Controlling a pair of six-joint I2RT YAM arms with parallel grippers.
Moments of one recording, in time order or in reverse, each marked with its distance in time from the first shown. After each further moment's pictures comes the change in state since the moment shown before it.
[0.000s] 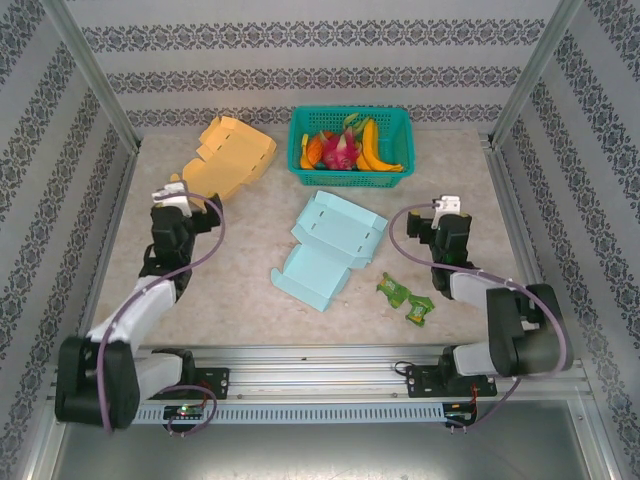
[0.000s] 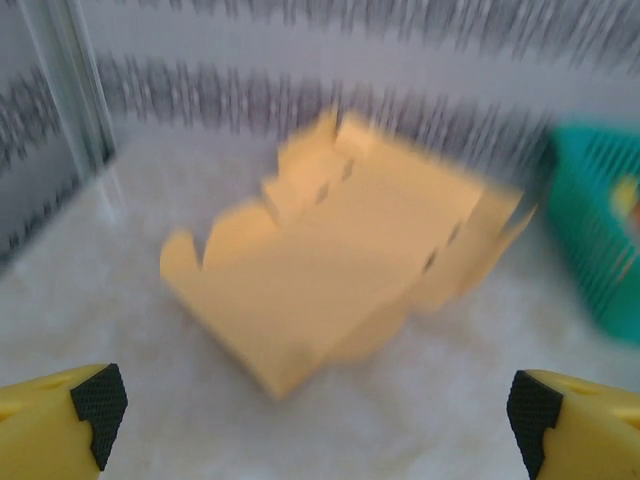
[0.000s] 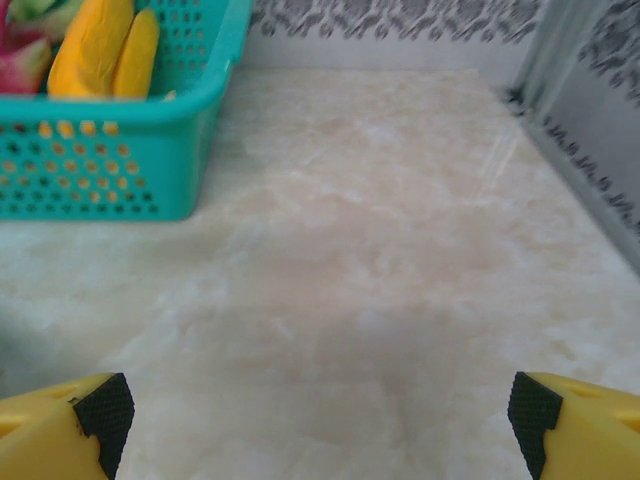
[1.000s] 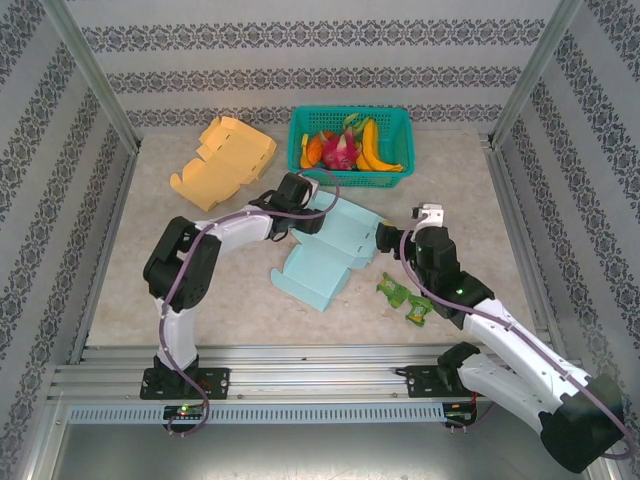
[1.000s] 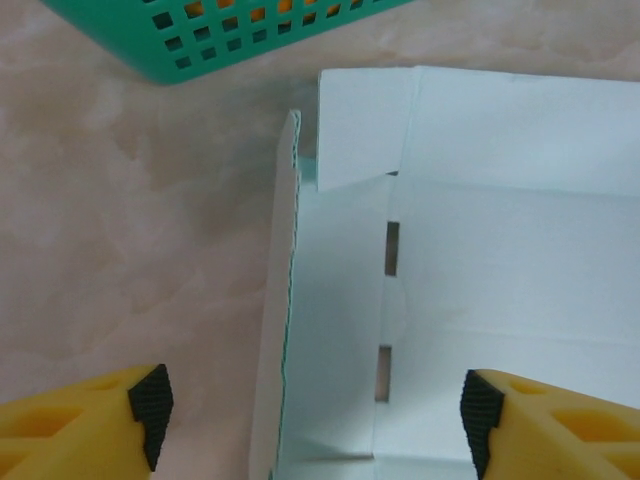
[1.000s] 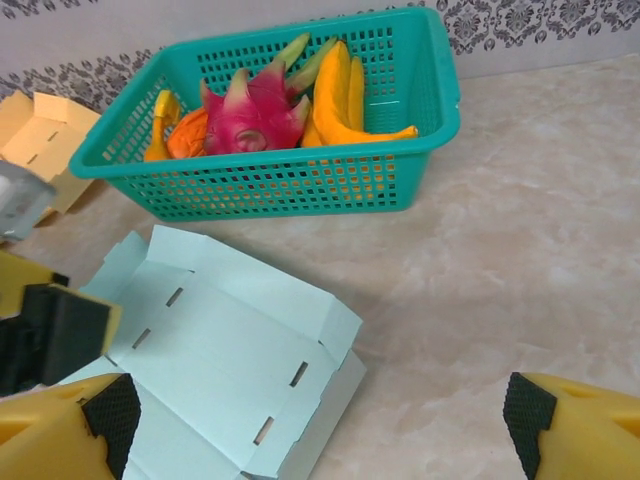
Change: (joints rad) left arm -0.486 0.888 0.791 -0.546 0.077 0.089; right arm 0.431 -0.520 0.111 -0.671 0.113 0.327
